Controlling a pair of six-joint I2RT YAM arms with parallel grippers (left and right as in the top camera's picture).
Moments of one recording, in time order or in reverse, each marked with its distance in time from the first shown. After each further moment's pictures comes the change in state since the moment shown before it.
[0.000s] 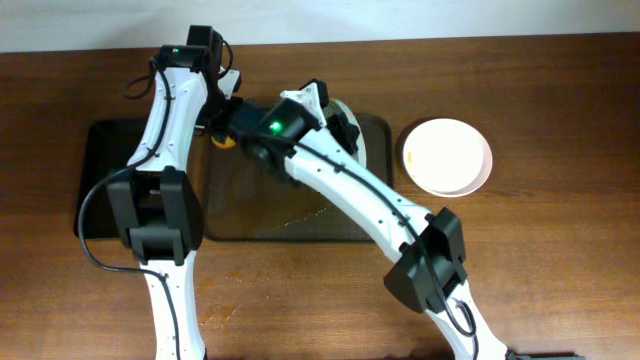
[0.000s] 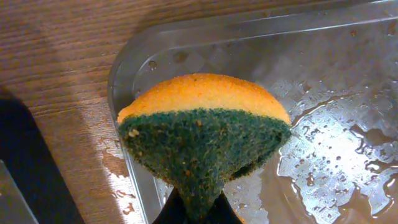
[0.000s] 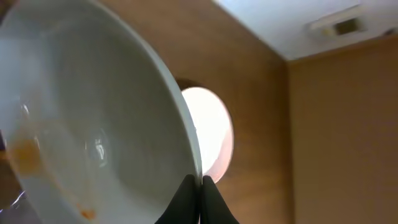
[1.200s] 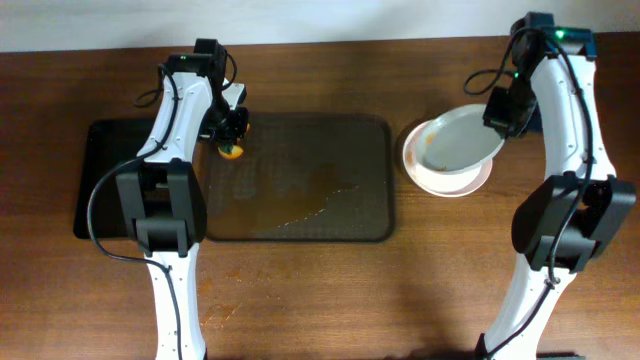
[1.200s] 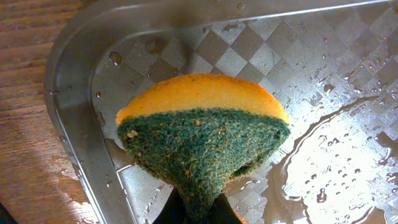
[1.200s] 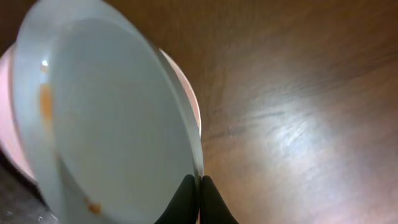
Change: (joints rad) left arm 0.005 0.081 0.000 -0.002 0.053 0.000; right arm -0.948 -0.110 -0.246 0.233 -0.855 -0.305
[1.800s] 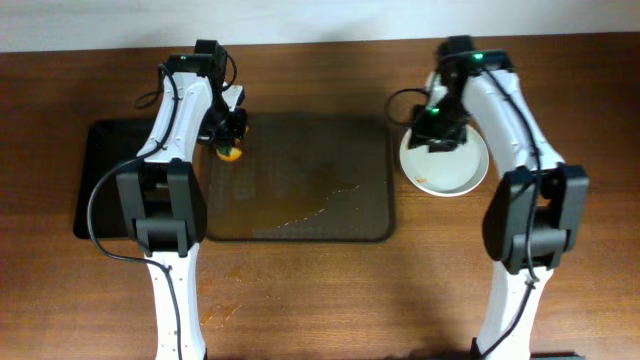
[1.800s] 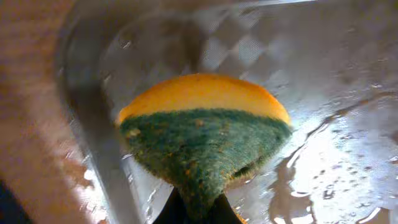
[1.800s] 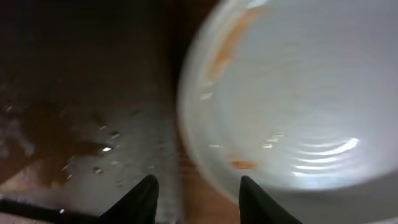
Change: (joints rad) left arm 0.001 0.000 0.000 -0.028 -0.031 -0.041; right arm 0.225 0.000 -0.167 0.187 -0.347 -0.129
